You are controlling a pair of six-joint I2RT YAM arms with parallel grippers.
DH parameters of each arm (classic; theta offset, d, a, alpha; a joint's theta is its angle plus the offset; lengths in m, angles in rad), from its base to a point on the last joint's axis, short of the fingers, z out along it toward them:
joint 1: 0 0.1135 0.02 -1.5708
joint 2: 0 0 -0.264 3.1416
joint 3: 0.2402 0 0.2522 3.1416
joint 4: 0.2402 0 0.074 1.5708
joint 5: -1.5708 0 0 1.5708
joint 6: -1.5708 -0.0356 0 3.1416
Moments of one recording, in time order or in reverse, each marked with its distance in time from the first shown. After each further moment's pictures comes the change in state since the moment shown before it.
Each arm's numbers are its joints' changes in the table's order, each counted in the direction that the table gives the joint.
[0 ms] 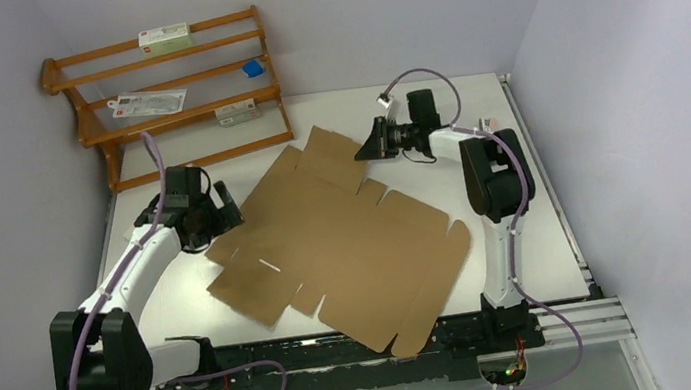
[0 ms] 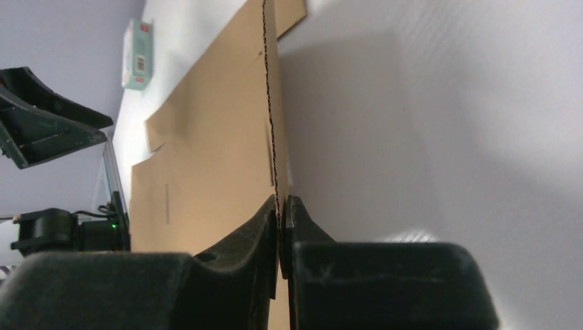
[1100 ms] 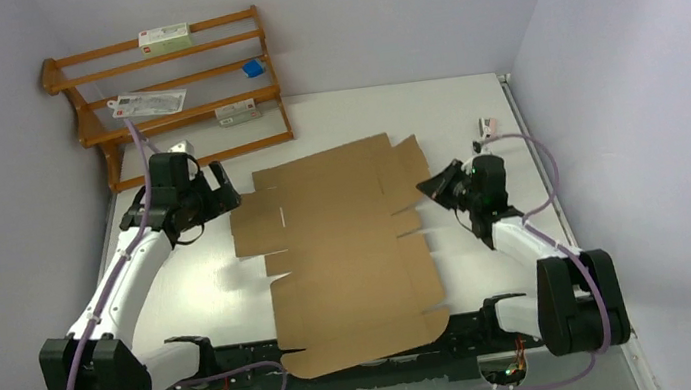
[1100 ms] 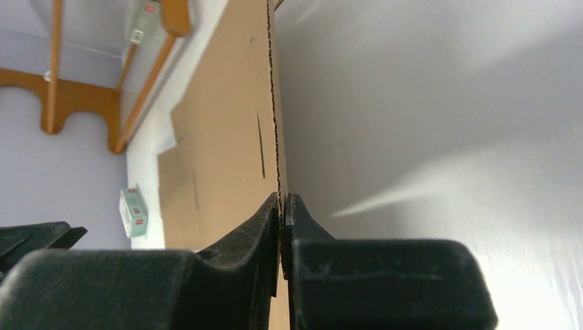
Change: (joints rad) left arm 0.001 -0.105 0.139 0.005 -0.034 -0.081; right arm -0.144 -0.941 -0.901 -0.204 -0.565 -0.449
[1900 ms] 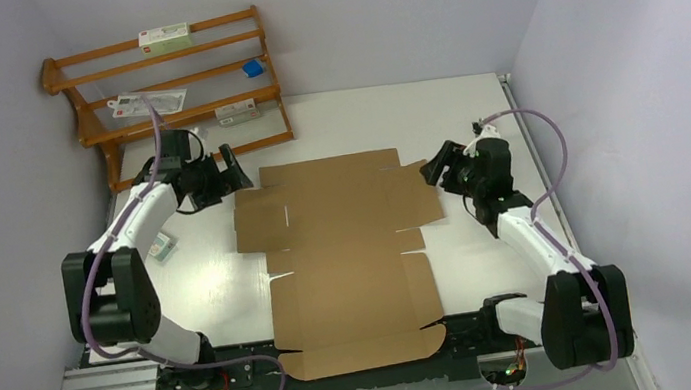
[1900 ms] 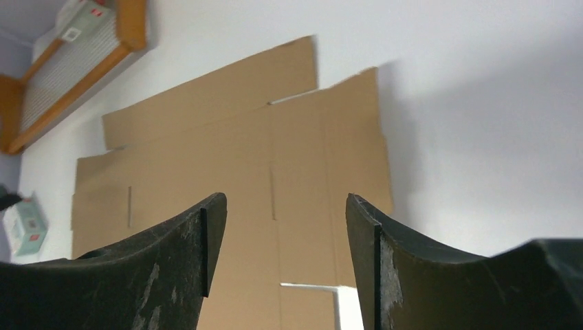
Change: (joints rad) left arm 0.082 0.357 0.122 -0.105 -0.280 -0.073; right arm 0.002 -0.109 0.087 0.229 -0.180 0.282
